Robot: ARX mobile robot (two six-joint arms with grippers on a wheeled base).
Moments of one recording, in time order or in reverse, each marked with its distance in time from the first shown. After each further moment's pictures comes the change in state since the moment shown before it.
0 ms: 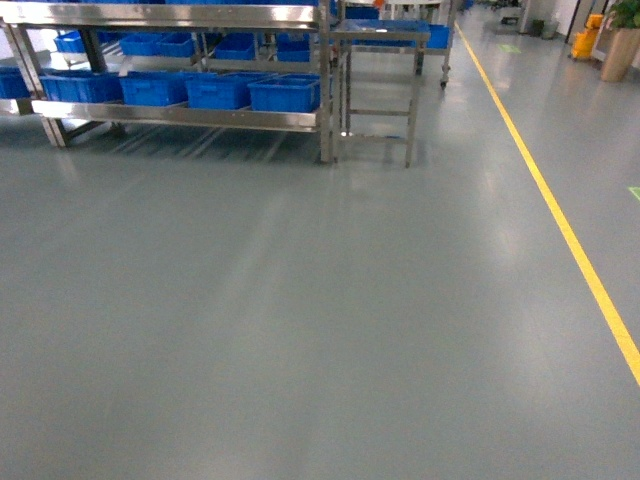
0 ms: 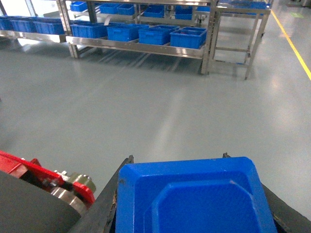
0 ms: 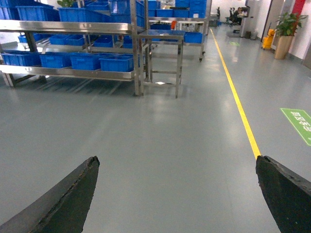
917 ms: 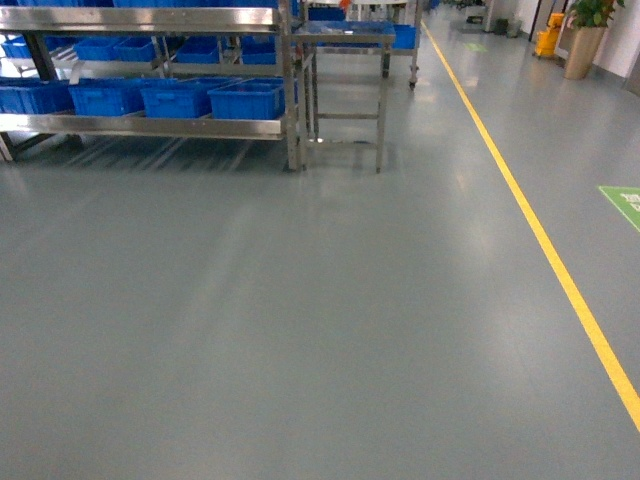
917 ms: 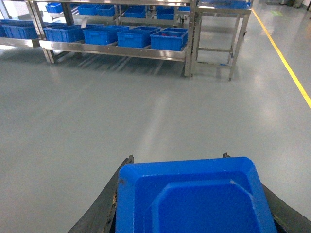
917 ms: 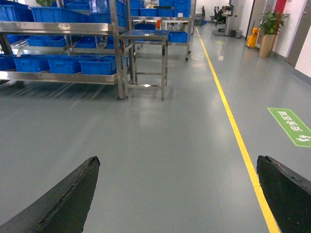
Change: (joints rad) left arm -0.001 0.000 0.000 -0.002 0.002 0.000; right arm 0.000 0.000 0.000 0.002 0.001 0.000
